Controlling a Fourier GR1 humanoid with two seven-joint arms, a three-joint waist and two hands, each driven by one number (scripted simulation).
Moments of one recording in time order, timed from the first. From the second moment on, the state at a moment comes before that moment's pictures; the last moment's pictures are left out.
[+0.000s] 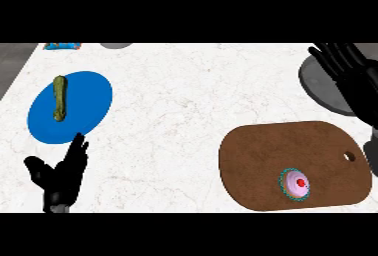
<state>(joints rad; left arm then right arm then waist) 0.05 0.30 -0.13 -1.30 0.43 0.26 0.00 -0.43 -0.54 0.06 -1.57 -0.43 0.12 0.12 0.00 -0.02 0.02</state>
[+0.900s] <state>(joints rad) -0.01 0.32 -0.27 -1.56 0.41 0.11 0.12 -0.38 -0.71 0.39 -1.82 0.27 0.11 -0.20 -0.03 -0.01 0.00</state>
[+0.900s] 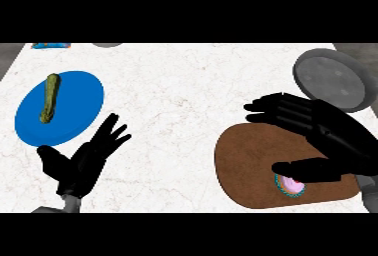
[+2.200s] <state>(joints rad) -0.08 0.26 -0.28 -1.55 0.38 0.11 0.17 -0.29 -0.55 1.01 -2.01 0.98 0.94 0.81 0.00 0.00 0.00</state>
